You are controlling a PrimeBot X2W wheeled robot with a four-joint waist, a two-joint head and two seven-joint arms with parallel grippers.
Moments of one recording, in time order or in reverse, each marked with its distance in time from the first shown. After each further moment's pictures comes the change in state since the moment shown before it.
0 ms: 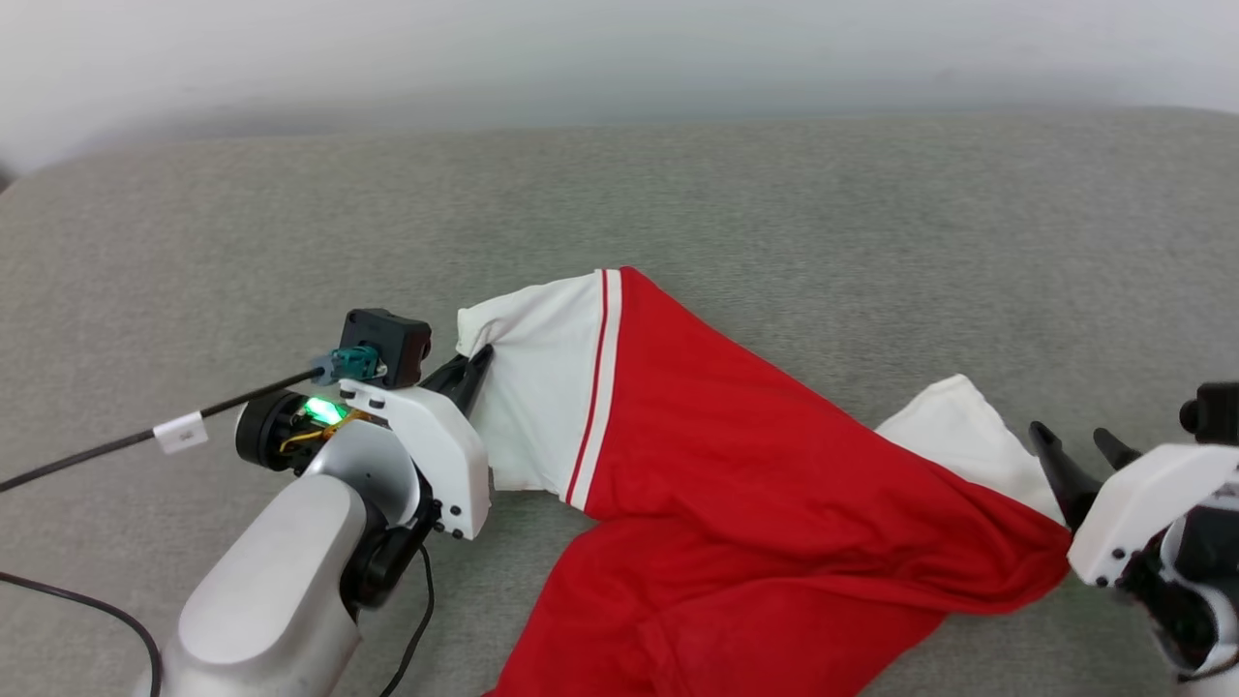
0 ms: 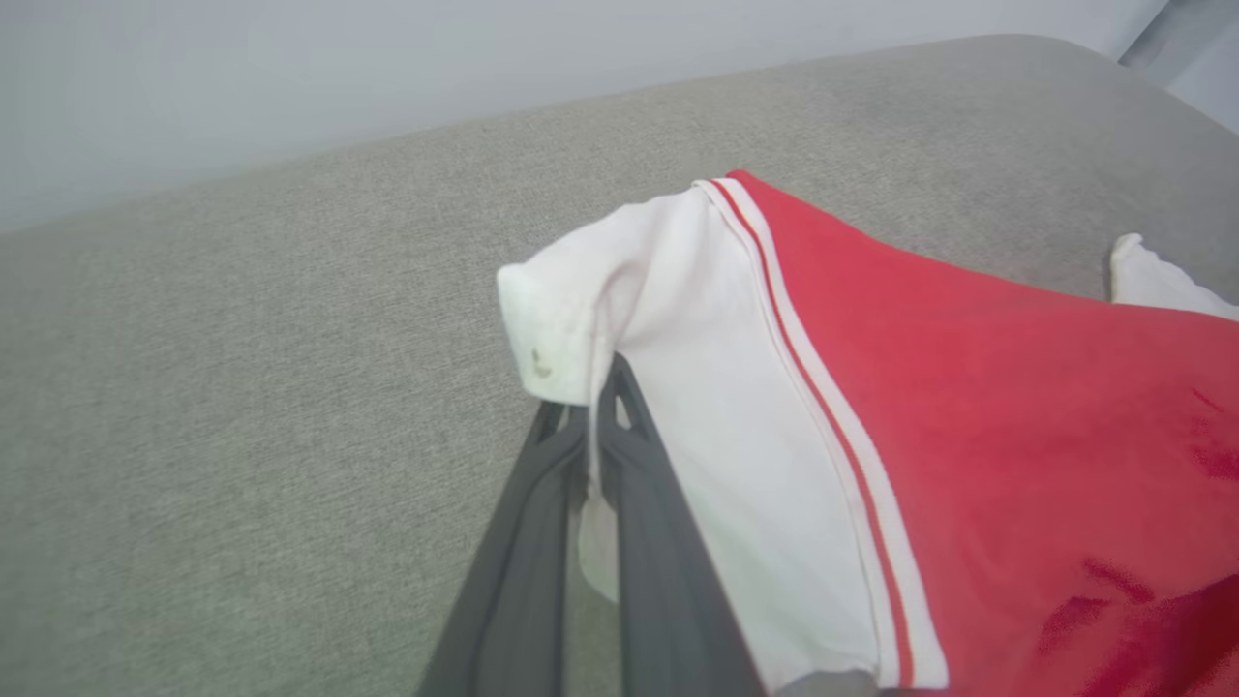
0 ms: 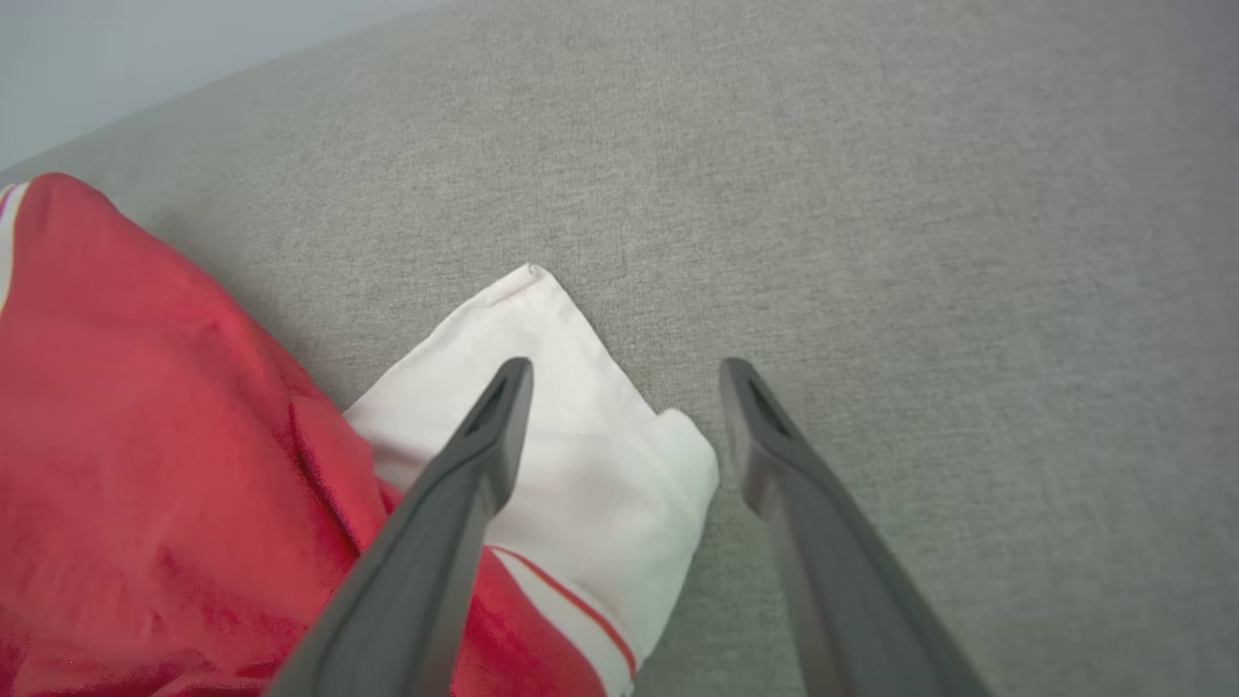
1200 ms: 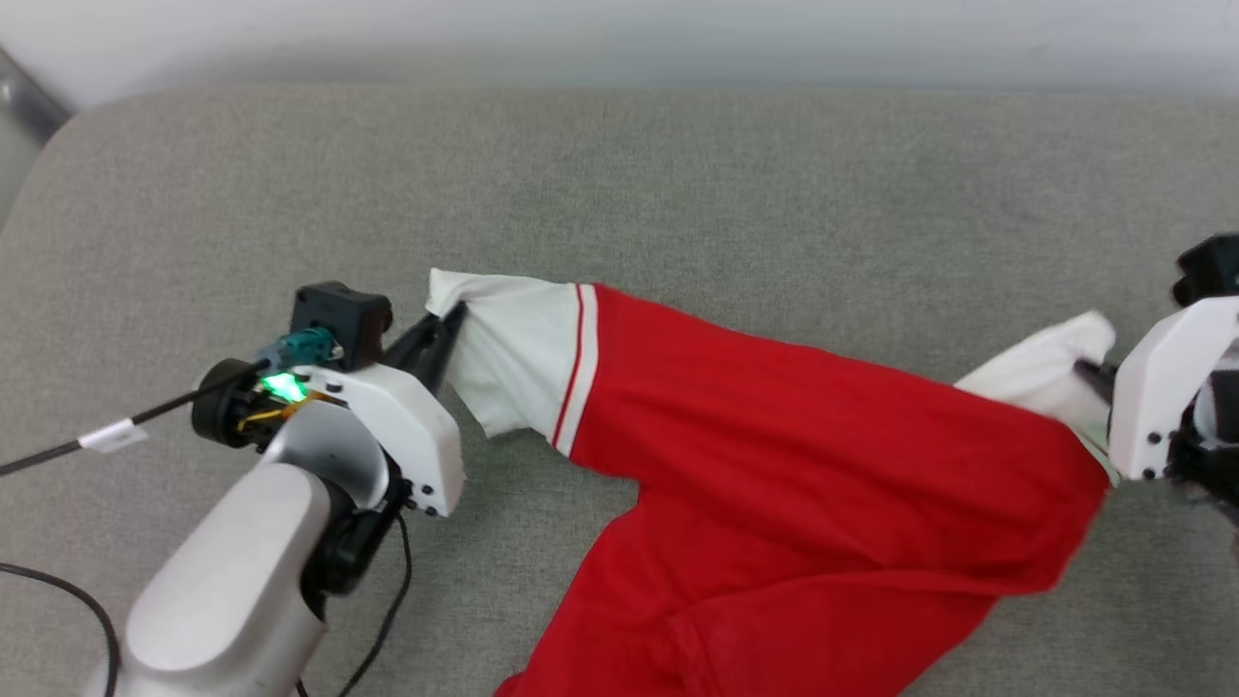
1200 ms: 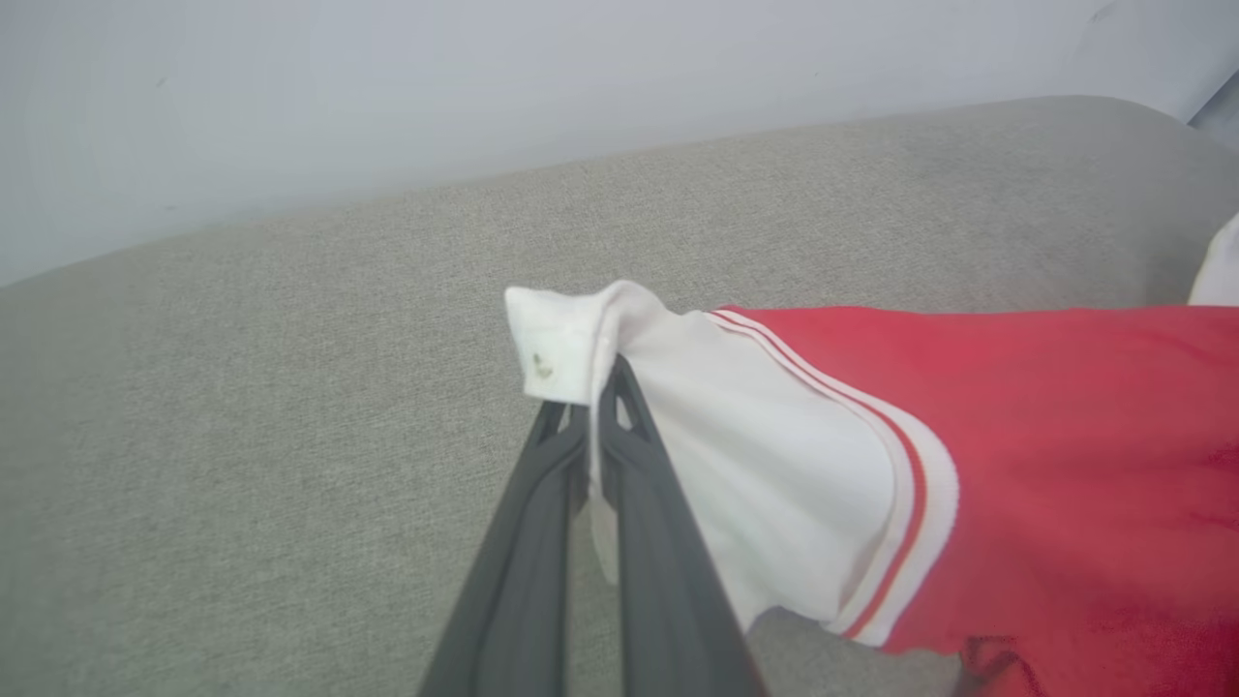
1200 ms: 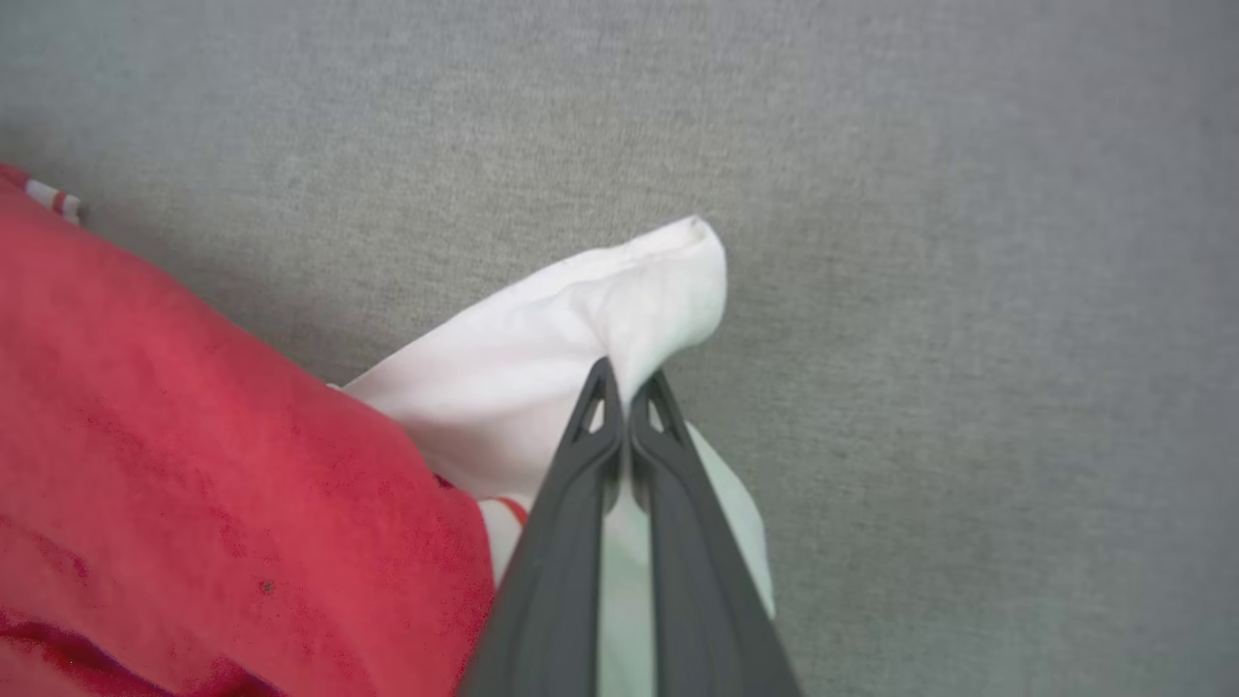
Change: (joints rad) left arm 0.031 0.064 0.029 -0.181 -0.006 0.065 -0.004; right arm -0.259 -0.197 0.170 0.095 0.075 0.000 0.392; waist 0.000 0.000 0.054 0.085
